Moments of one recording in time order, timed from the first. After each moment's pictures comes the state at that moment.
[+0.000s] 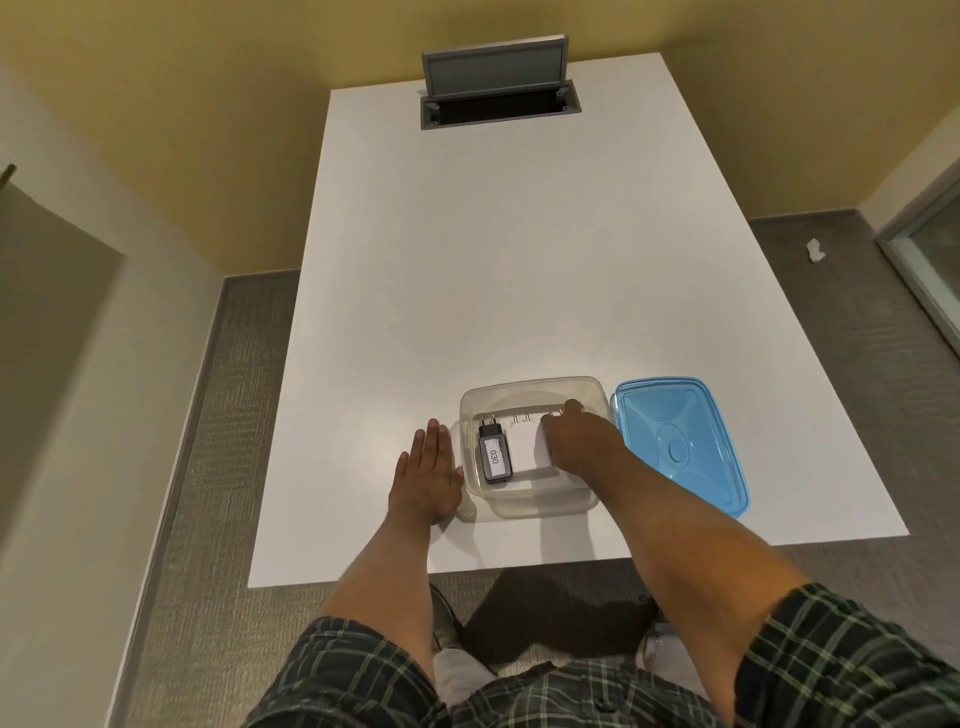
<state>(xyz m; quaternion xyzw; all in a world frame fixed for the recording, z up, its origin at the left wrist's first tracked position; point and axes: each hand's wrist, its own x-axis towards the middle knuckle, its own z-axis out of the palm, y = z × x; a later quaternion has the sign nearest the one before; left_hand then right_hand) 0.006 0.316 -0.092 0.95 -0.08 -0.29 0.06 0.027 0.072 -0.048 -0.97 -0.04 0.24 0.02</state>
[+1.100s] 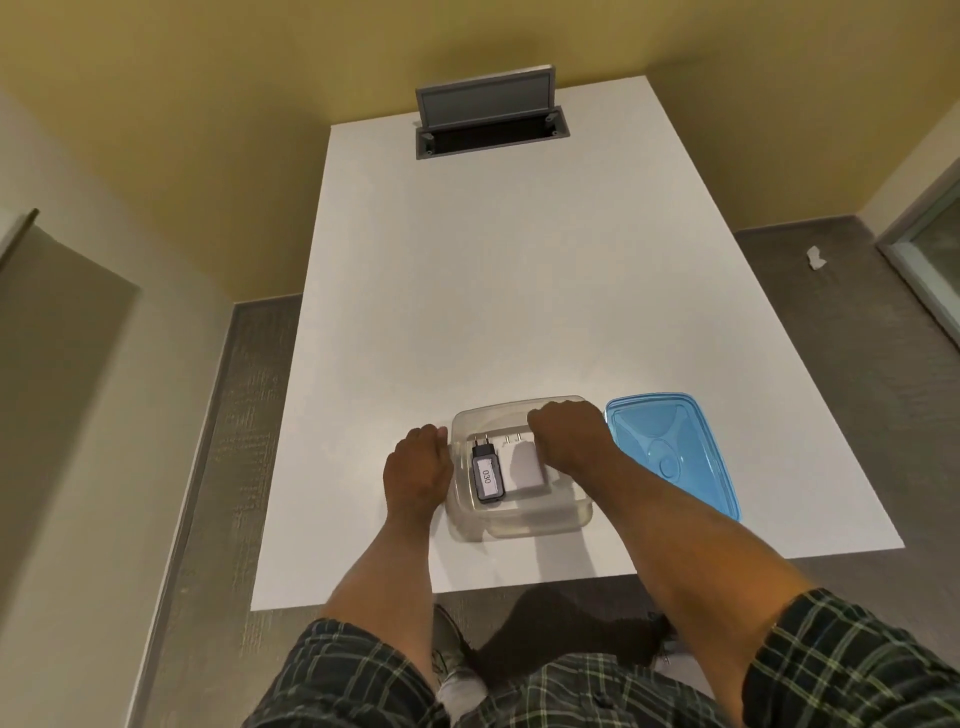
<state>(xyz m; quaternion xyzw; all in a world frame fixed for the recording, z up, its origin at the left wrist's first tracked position) 0.033 0.289 -0.033 0.98 0.04 -0.09 0.17 0.046 0.068 -0.009 -0.98 -0.13 0.12 -0.01</state>
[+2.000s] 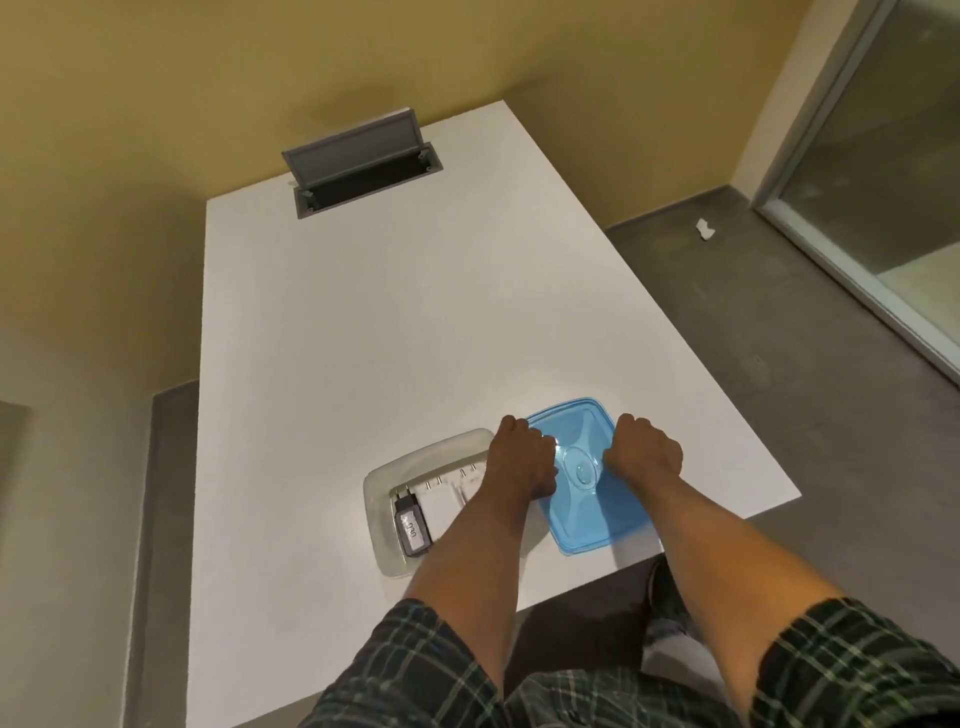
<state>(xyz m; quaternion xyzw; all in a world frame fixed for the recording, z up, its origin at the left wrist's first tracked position) 0.052 0.047 -0.021 0.90 -0.39 -0.16 -0.10 -0.008 -0.121 -0.047 -0.91 0.33 0.21 0.15</state>
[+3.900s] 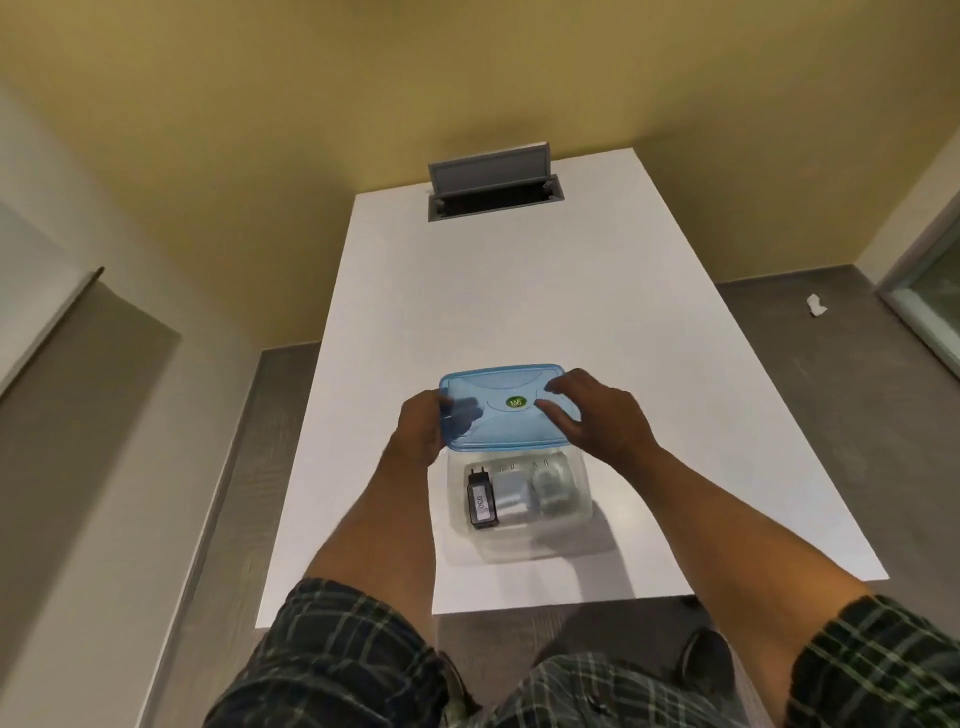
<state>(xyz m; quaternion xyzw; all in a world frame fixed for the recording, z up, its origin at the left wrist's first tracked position) 0.093 0.243 0.061 0.54 0.30 -0.18 0.76 0.041 -0.002 0.038 -0.93 -0.12 -0.23 0.25</state>
